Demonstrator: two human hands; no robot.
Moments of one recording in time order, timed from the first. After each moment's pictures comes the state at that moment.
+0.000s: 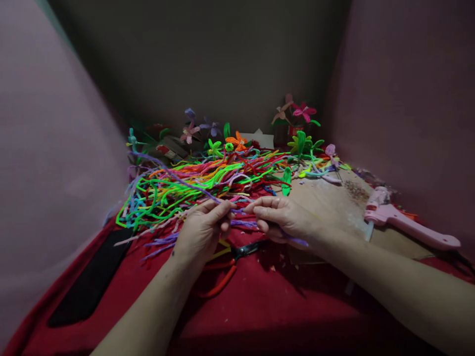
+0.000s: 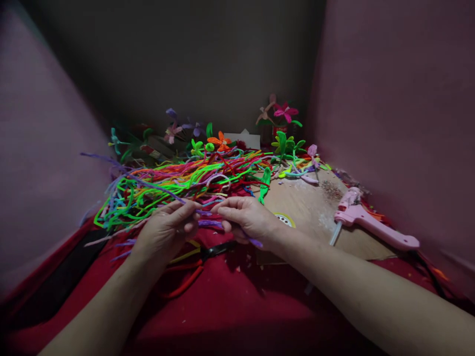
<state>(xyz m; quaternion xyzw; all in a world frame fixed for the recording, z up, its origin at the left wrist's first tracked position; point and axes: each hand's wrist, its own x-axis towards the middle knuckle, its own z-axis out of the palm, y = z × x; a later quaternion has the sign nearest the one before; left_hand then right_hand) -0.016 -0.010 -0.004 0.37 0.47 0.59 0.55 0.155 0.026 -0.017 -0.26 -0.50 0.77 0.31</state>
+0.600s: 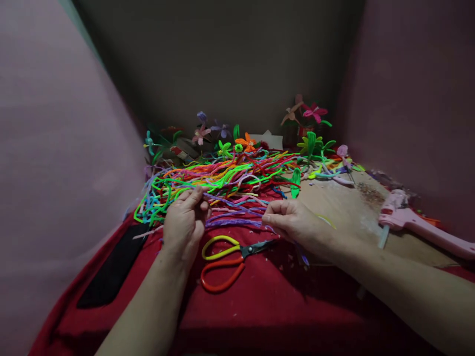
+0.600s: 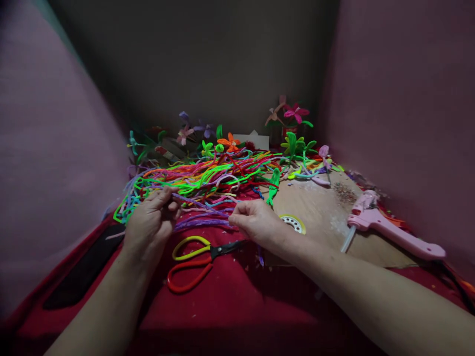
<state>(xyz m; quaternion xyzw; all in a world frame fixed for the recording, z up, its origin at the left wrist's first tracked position) -0.055 0.002 0.007 0.31 0.43 0.74 0.41 0.153 0.015 -0.011 -0.38 -0.61 0.61 0.32</state>
